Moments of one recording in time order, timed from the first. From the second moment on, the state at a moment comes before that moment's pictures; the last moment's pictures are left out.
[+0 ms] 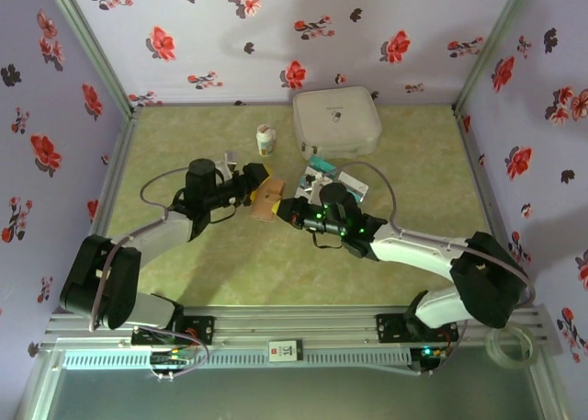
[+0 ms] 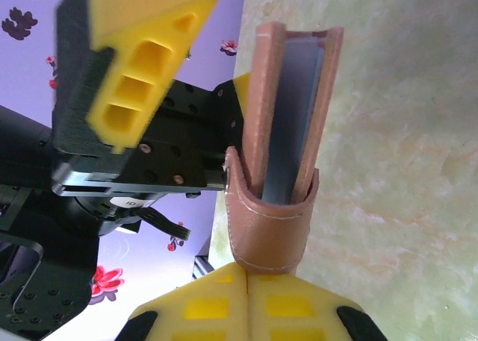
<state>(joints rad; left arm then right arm) -0.42 1.40 0.67 0.42 0.59 -1.20 0.87 1.39 0.71 0.36 -0.29 1.14</state>
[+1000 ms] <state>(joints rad) -0.41 1.41 0.62 0.51 0.59 -1.19 0.84 1.44 0.69 0.38 -0.29 1.15</state>
